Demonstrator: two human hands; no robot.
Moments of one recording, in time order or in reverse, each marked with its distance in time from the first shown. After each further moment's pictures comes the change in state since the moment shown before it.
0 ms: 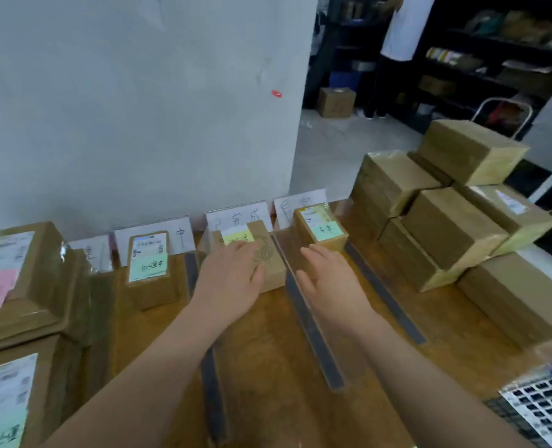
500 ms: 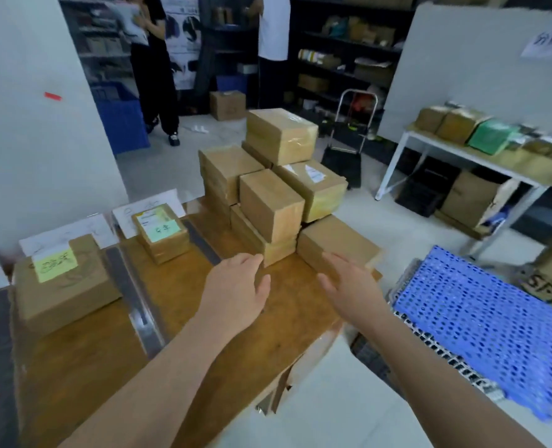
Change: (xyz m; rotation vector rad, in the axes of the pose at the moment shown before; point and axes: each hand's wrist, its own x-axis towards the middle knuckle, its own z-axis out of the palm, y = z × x) left_hand -0.016 0.307 0.132 0.005 -0.097 0.328; right_hand -0.174 0.287 -0.145 -0.058 0.123 0.411
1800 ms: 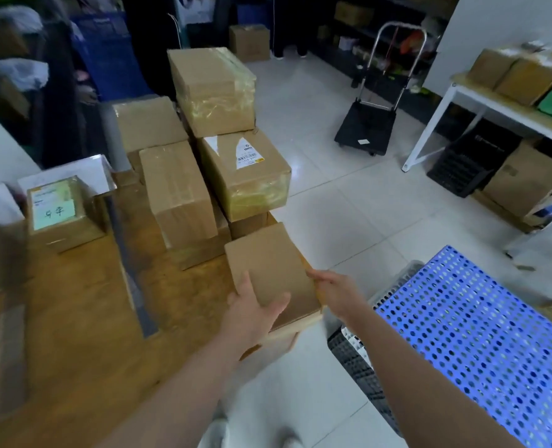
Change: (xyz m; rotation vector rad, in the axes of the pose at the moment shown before) left_hand 0.168 0.183 0.193 -0.591 -0.364 -0.716; right_hand 0.182 0.275 0.051 0.750 -0.387 0.363
